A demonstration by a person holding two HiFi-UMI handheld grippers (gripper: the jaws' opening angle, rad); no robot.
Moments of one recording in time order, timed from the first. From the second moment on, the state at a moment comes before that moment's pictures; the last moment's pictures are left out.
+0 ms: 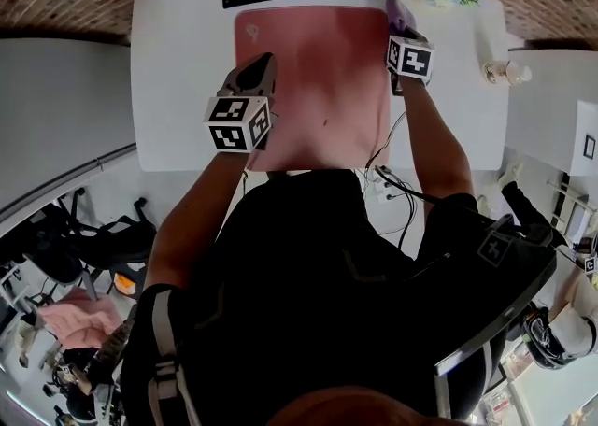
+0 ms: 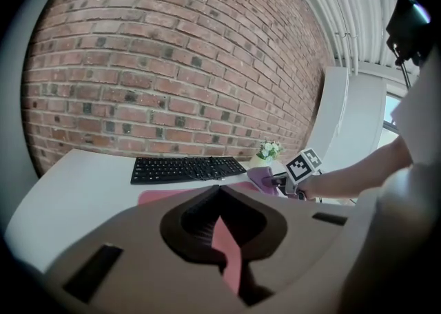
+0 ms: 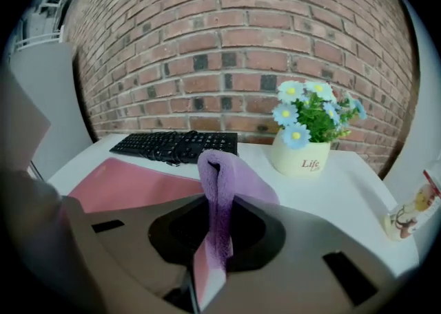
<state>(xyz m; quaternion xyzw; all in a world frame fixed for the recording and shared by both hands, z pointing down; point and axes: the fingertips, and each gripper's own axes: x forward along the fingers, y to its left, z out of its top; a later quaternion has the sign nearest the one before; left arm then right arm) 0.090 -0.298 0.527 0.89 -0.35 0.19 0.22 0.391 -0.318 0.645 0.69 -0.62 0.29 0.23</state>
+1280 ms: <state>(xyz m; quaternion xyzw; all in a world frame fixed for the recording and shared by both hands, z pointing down) -0.021 -0.286 0.517 0.82 -0.49 0.16 0.24 0.209 -0.378 0.670 0.58 -0.70 0.35 0.24</state>
